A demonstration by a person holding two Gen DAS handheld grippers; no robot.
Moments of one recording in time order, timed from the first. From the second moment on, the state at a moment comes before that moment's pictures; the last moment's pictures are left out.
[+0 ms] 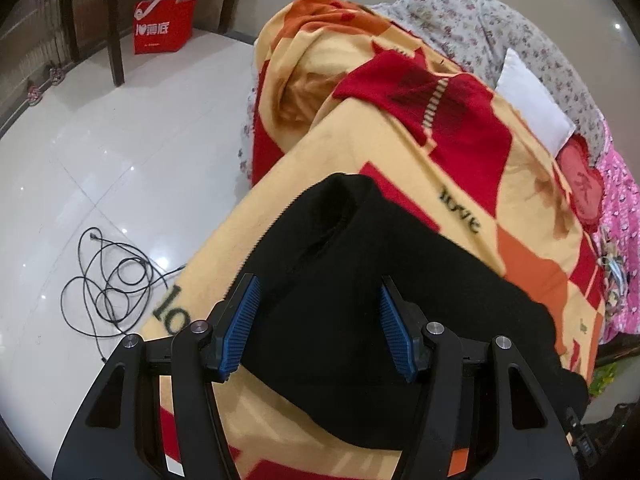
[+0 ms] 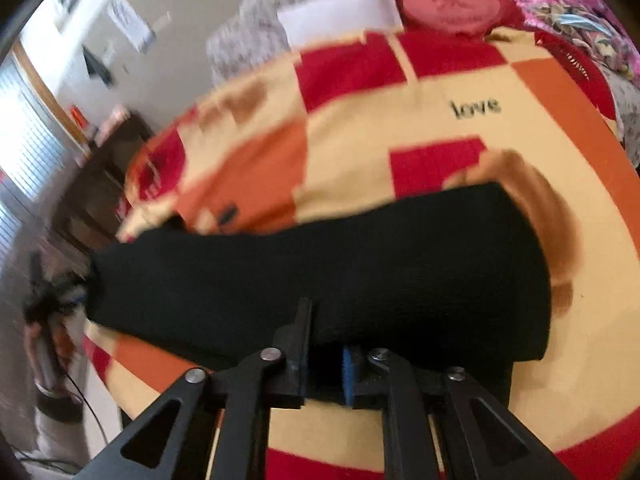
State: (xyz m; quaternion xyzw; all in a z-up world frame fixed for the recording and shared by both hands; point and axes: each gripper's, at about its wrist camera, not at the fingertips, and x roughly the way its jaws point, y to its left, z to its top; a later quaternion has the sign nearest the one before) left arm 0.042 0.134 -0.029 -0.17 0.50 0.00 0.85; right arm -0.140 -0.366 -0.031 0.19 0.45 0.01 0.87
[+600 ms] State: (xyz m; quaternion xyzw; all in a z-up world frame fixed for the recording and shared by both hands) left arm 0.050 0.146 -0.002 -0.15 0.46 0.05 0.87; right arm -0.052 -0.234 0.011 0.12 0.42 0.20 0.88
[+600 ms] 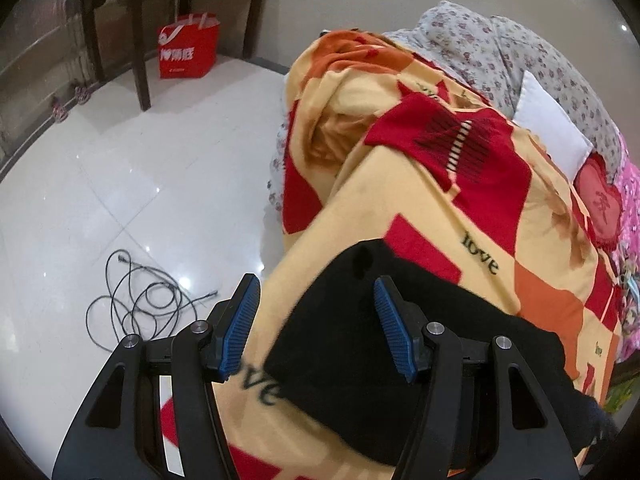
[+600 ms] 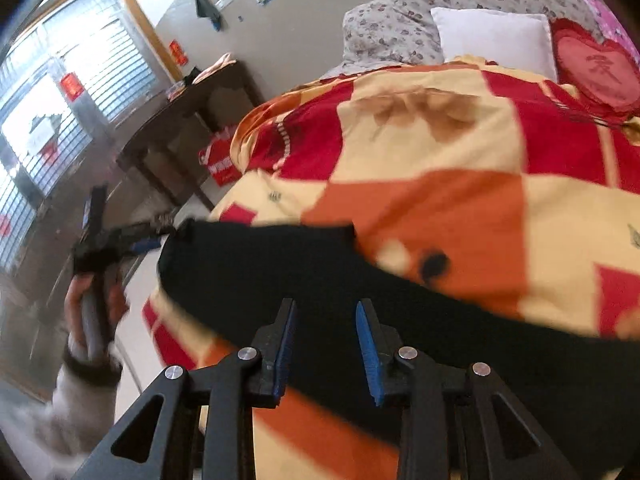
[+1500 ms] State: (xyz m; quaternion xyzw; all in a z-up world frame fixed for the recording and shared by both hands) left arm 0.012 0.052 0.034 -0.10 0.43 -0.05 0.90; right arm -0.166 -0.362 0.012 0.18 0.40 0.06 0.90
